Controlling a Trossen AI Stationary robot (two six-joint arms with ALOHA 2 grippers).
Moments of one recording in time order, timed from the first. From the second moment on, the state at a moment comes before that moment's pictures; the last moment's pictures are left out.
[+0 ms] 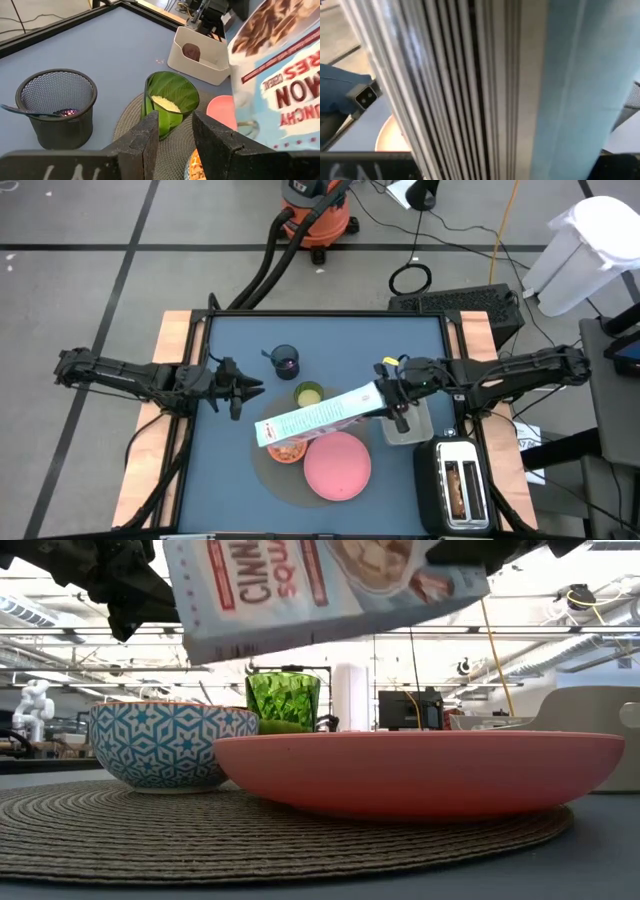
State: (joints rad) left arm -0.15 0.67 0.50 -0.23 -0.29 -0.48; right arm 0.06 1.08 0.74 -0.11 -0.21 -0.12
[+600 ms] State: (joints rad) left arm -0.15 0.67 0.50 -0.23 -0.29 -0.48; right arm 0.06 1.08 0.74 -0.14 -0.21 -0.12
